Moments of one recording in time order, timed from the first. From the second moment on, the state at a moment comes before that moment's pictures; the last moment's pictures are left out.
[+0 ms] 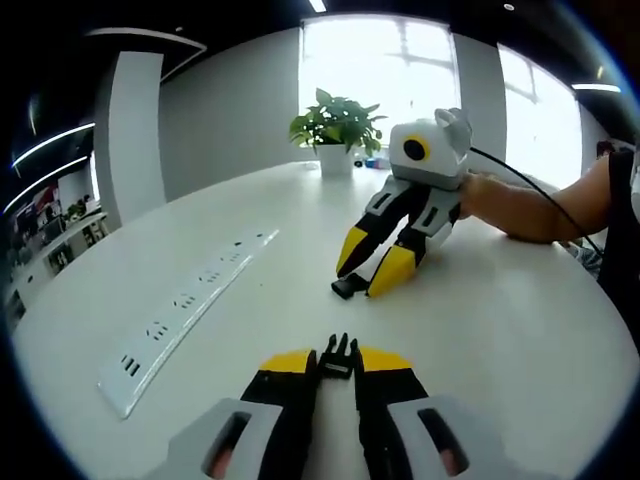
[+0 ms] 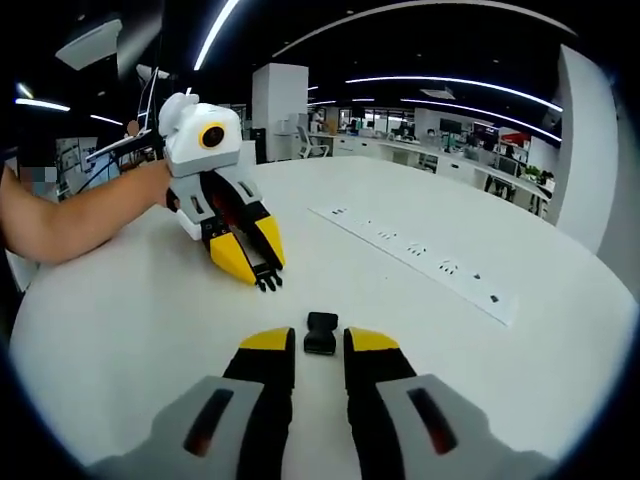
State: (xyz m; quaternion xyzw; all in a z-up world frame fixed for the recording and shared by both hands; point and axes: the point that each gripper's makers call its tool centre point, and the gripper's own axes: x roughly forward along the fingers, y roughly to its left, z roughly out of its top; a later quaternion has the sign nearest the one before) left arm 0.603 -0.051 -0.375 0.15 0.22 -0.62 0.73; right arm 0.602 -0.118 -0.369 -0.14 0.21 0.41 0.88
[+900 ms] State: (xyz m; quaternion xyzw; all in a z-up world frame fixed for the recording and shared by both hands) left arm 0.605 -0.053 -0.376 0.15 0.21 -0.63 0.73; right arm 0.603 -0.114 -0.370 -0.14 0.20 0.41 0.88
